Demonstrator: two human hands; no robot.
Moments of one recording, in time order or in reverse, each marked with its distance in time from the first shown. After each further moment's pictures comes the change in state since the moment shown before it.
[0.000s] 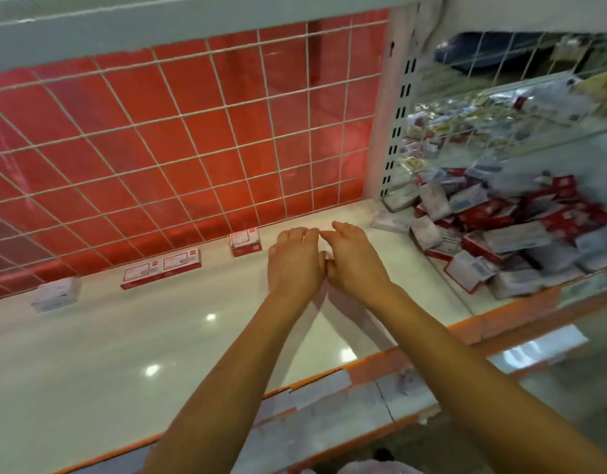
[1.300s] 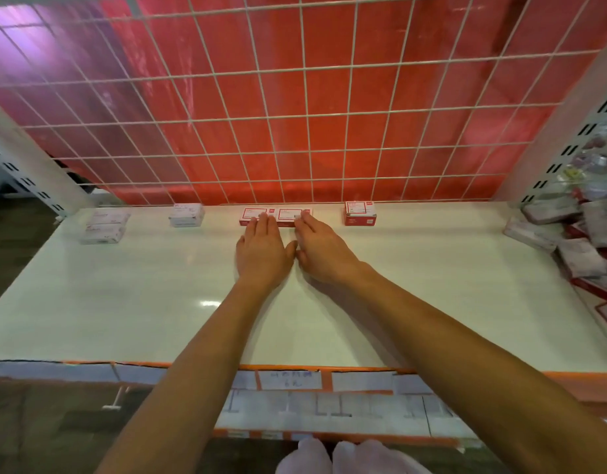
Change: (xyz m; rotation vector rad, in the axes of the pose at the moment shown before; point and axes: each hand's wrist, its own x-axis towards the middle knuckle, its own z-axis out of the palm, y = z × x) left_hand -0.057 -0.212 -0.004 0.141 -0.041 -0.487; right_hand 0.040 -0.166 0.116 -0.005 -0.280 -0.394
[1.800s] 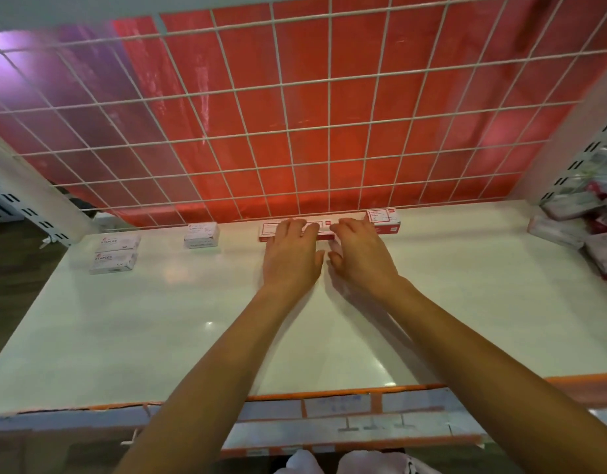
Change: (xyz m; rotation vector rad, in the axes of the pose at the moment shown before) left_hand 0.011 -0.003 -0.026 -0.062 0.094 0.295; right_hand -0.001 -0.009 -0.016 -0.035 0.207 0.187
